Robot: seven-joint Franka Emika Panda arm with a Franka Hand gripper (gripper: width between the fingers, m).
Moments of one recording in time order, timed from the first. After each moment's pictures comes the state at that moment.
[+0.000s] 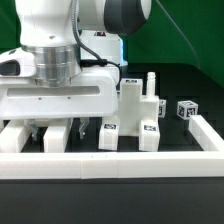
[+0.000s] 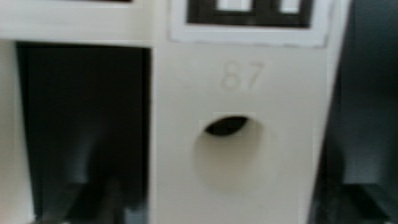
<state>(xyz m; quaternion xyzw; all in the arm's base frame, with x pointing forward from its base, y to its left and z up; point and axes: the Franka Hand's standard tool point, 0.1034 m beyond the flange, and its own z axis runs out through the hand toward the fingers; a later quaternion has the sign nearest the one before) 0.558 -0.103 0.002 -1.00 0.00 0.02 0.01</state>
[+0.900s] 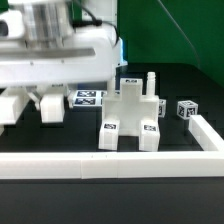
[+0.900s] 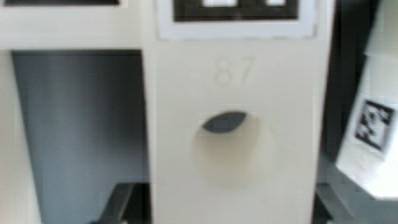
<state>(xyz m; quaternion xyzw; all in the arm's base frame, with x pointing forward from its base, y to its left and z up) 0.568 -0.107 0.078 -1.00 0.01 0.01 0.04</state>
